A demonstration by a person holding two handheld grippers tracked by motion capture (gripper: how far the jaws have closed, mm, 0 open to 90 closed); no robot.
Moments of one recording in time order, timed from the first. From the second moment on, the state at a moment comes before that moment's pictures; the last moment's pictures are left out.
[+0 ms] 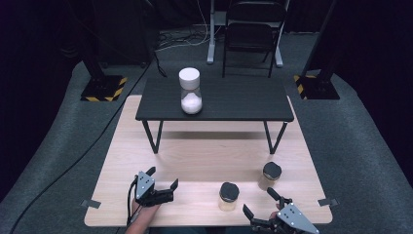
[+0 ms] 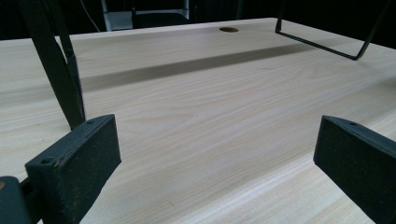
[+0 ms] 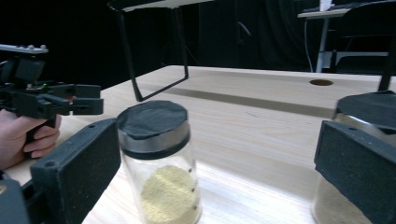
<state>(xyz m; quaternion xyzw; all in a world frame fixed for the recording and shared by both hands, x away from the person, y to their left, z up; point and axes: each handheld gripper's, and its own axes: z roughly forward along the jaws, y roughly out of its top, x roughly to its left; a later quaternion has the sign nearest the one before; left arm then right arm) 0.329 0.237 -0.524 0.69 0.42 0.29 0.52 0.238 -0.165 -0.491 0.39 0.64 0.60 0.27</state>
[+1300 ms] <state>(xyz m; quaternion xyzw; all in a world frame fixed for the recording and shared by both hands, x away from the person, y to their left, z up) 0.331 0.241 -0.524 0.68 0.43 0.27 0.53 0.254 -0.125 -0.491 0.37 0.66 0.60 0.25</state>
